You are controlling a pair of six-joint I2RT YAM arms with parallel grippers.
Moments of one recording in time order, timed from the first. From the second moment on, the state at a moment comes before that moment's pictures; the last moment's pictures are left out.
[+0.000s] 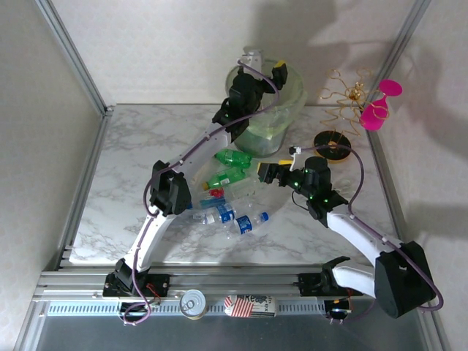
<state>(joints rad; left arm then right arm) -0.64 2.44 2.48 0.15 -0.24 -0.28 0.42 1.16 0.59 0.26 -0.31 0.46</state>
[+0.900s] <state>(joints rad) -0.69 1.42 1.07 0.53 -0.26 -0.43 0.58 1.25 0.63 -0.02 -0.29 0.59</state>
